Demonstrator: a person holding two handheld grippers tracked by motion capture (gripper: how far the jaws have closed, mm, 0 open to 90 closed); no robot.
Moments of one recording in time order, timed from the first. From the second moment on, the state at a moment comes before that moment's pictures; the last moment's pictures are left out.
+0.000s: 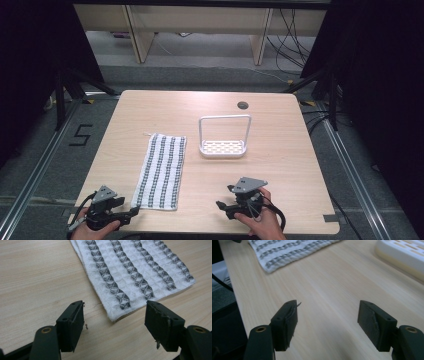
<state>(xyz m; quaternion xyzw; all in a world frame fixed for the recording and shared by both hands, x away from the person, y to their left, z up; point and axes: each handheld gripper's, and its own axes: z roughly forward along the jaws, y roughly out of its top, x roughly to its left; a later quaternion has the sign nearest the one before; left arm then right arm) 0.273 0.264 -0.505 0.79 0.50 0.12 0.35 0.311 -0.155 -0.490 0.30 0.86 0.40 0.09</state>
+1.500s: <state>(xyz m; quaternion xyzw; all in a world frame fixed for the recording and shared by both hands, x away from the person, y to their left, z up) 0.288 0.245 -0.507 0.81 0.48 0.13 0.32 0.321 -0.011 -0.509 0.17 0.91 0.37 0.06</state>
